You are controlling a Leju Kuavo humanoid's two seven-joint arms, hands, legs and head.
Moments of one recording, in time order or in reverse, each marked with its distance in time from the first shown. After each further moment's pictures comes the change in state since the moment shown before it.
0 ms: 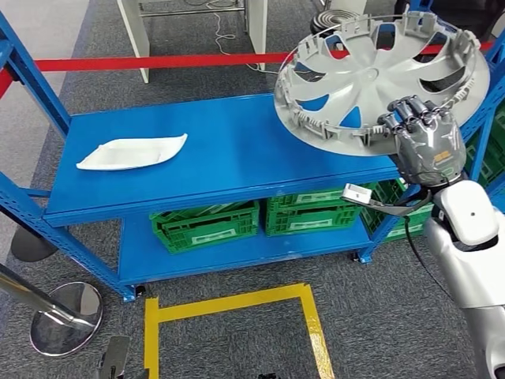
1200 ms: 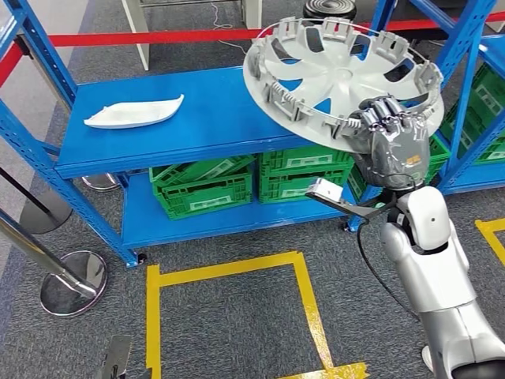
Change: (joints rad) left arm -0.004 -0.008 0.000 0.000 -0.005 -0.018 0.012; right arm 0.001 0.183 0.037 0.002 -0.111 -0.067 0.061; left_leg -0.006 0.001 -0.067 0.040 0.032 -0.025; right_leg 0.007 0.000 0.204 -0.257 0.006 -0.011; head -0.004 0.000
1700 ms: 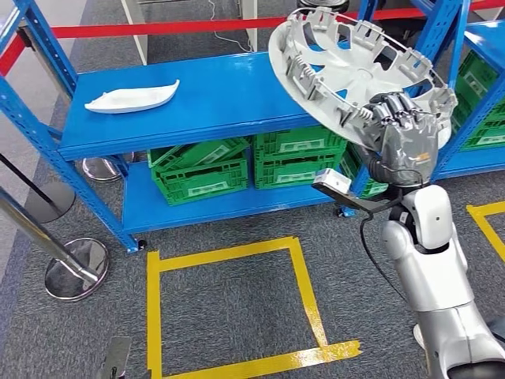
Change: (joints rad) left arm 0.002 0.004 0.000 0.000 0.002 0.000 -0.001; right arm 0.015 0.025 -0.045 -0.021 -0.024 0.015 -0.007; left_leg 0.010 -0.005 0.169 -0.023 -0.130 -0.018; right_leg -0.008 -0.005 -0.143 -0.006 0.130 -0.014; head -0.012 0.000
